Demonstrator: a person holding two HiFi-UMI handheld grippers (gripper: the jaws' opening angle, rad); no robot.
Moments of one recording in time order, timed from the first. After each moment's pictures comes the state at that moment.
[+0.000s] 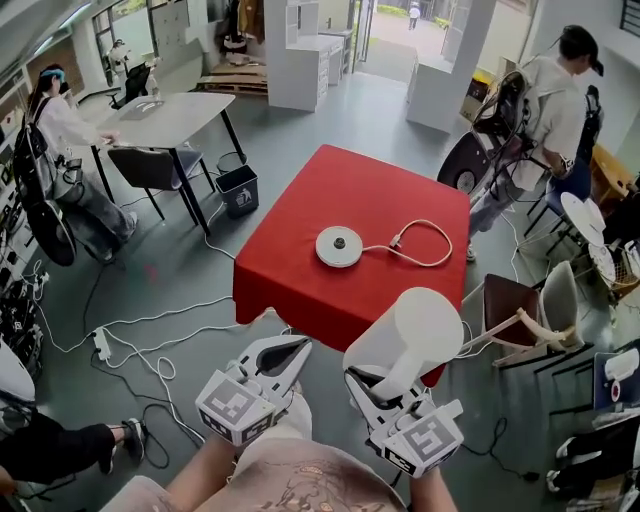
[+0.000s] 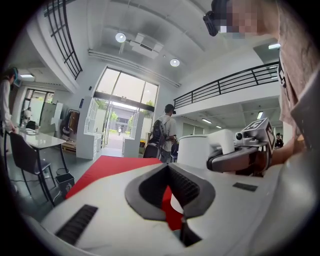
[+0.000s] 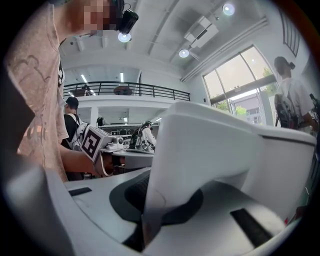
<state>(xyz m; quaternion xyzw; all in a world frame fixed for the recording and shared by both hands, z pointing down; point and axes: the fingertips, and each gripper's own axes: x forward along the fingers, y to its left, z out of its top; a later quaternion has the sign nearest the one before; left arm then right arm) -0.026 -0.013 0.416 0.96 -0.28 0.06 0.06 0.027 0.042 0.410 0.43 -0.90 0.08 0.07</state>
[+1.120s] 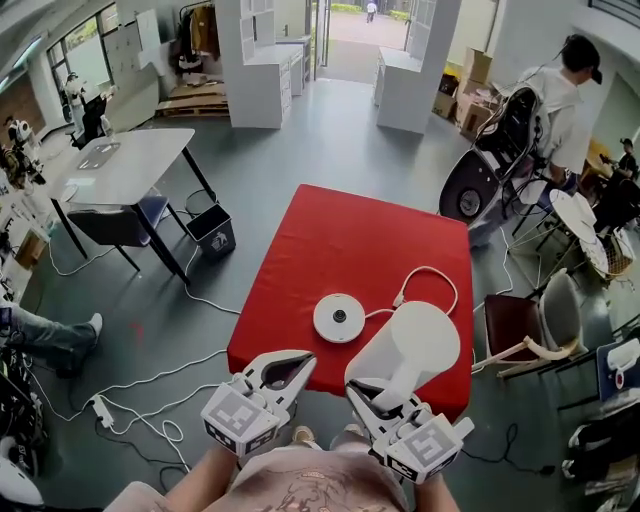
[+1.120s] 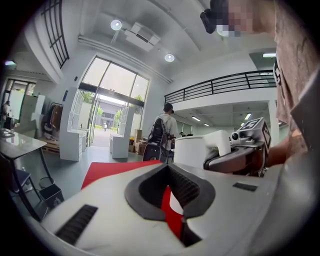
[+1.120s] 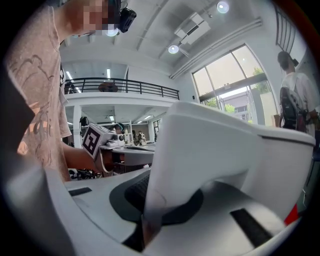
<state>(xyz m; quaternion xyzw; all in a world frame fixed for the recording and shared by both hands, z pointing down) -0.002 -0.211 0.401 0.98 -0.19 0.08 0.06 0.036 -0.154 0.401 0.48 -0.87 0.11 0.07</state>
